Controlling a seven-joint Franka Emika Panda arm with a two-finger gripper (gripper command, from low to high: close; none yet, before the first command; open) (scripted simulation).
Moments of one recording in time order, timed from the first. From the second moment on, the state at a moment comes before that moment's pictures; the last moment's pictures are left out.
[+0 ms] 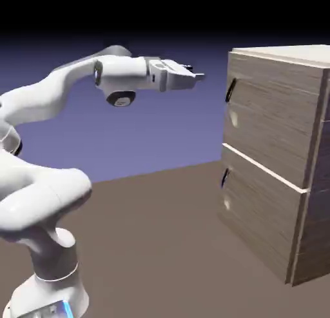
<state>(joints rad) -1.02 -1.42 1.07 -2.43 2.07 2.75 -0.10</state>
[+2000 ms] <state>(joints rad) -1.57 -1.22 0.62 -2.92 2.00 0.85 -1.02</state>
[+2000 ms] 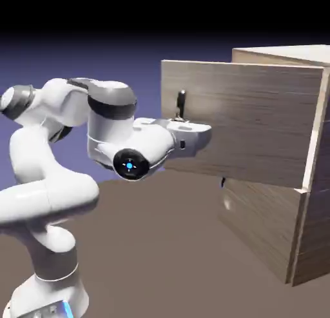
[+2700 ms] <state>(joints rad) -2.01 -0.46 0.81 -2.36 1.20 0.61 -1.61</state>
